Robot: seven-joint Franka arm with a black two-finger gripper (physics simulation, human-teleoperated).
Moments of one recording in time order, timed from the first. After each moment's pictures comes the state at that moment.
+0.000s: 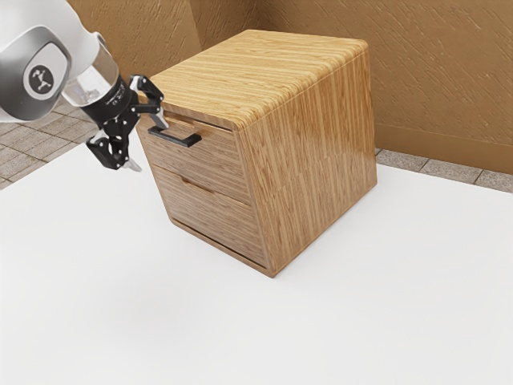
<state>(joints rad) 0.39 -0.13 -0.12 -1.67 -0.05 1.95 -1.40</state>
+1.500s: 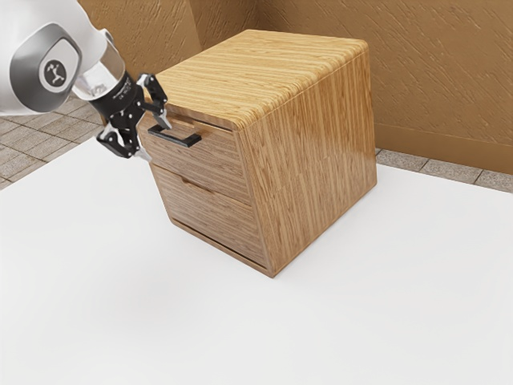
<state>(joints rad) 0.41 -0.02 -0.12 -1.57 -0.05 1.96 -1.36</state>
